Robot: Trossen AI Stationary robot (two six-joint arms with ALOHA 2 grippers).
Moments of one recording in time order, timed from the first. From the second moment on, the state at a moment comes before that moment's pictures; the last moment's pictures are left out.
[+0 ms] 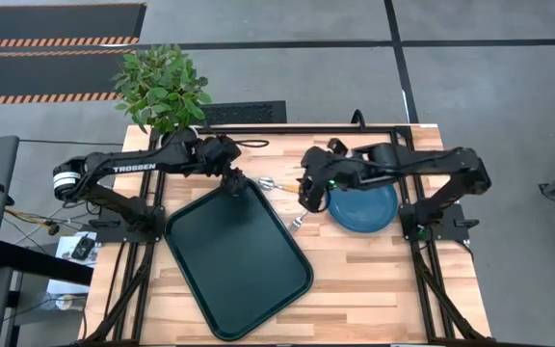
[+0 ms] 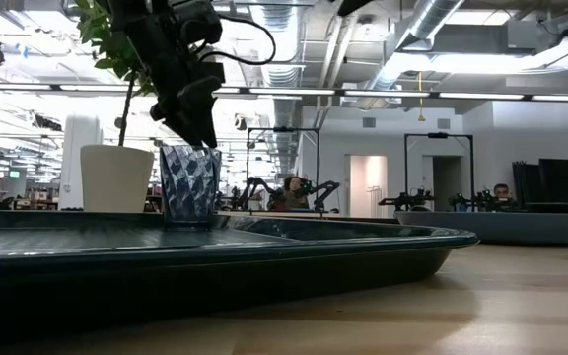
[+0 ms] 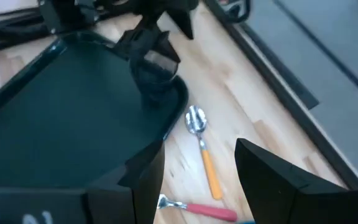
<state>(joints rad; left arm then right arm) 0.37 1.35 0.97 -0.58 -0.22 -0.20 0.11 1.58 1.78 -1.05 0.46 0.41</state>
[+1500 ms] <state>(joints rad) 0.04 1.09 1.34 -0.79 -0.16 -0.20 0.13 1.51 1.00 -0.94 0.19 0.80</state>
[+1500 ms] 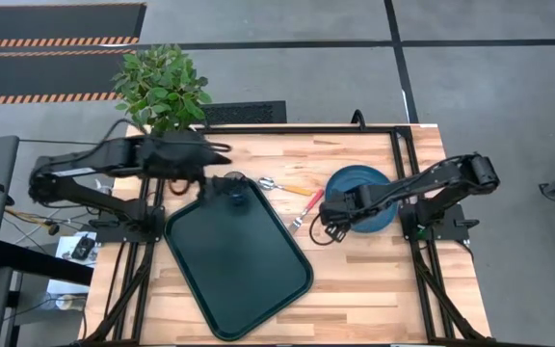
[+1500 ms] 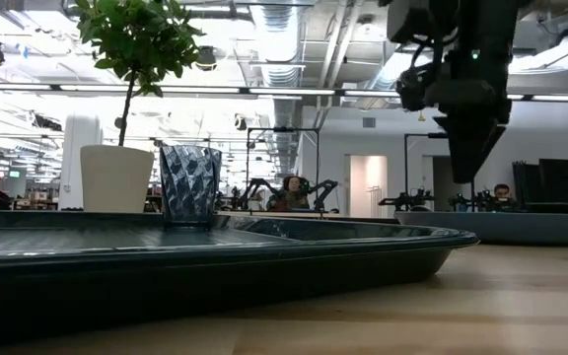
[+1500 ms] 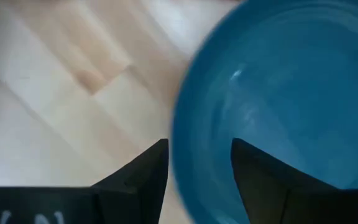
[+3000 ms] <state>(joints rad) -0.01 1.01 1.34 -0.22 -0.22 0.19 0.35 1.48 1.75 -0.60 0.54 0.21</state>
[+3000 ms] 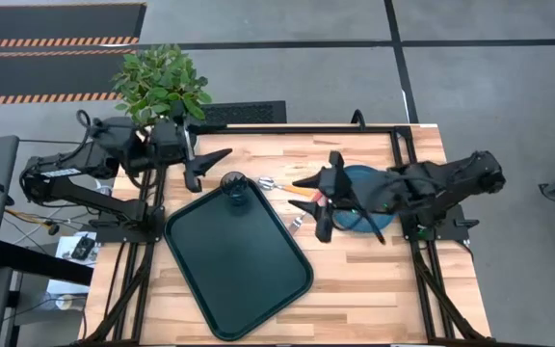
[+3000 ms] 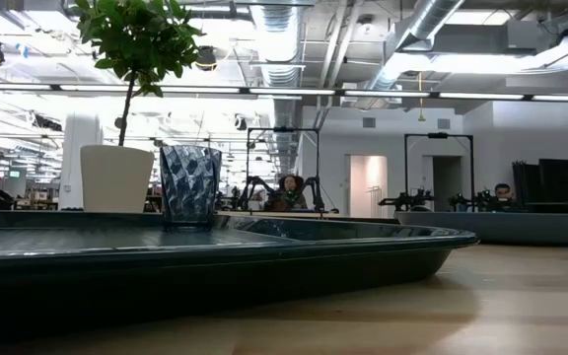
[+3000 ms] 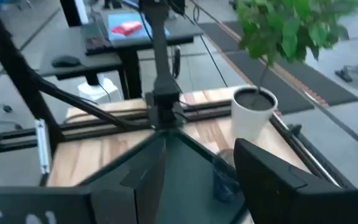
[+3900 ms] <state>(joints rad) 0.04 1.14 1.34 0.03 -0.14 0.30 0.50 1.48 1.75 -0.60 0.86 0.23</state>
